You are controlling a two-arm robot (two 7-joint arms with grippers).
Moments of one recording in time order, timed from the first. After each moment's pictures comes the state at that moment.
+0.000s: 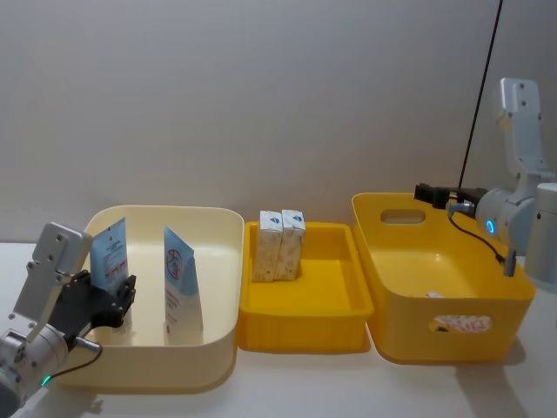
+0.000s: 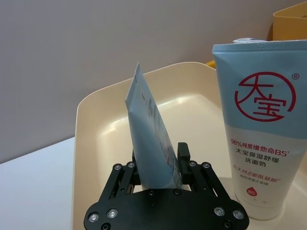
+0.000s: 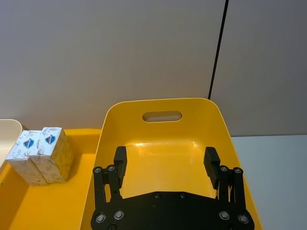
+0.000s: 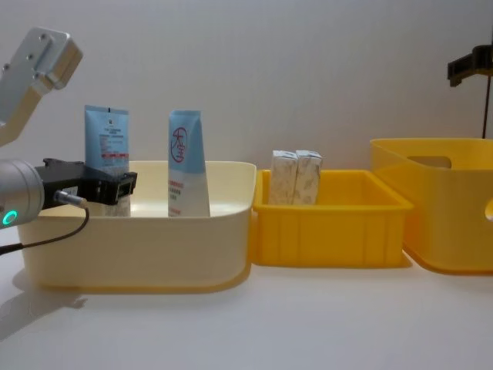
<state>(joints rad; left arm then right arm) -0.46 0.33 0.33 -1.31 -0.20 0.15 -0.16 0.75 0.11 -0.07 -1.32 0.19 0.83 -0.09</state>
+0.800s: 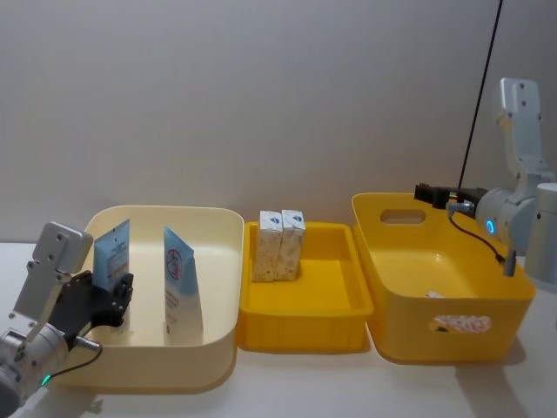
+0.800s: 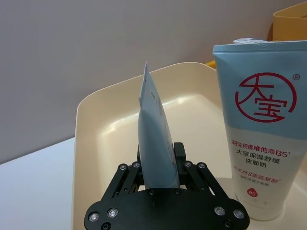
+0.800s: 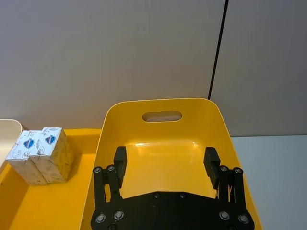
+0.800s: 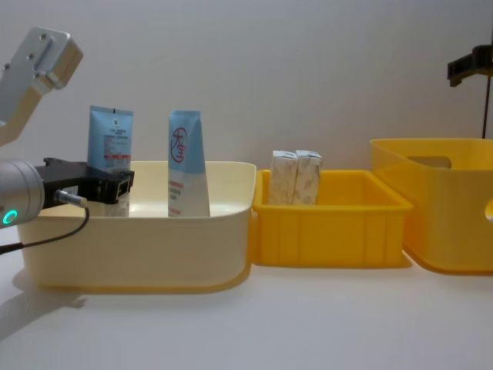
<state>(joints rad) -0.46 0.33 0.33 -1.30 -0.20 0.15 -0.16 0.75 0.11 -0.07 -1.32 0.19 0.83 -0.09</state>
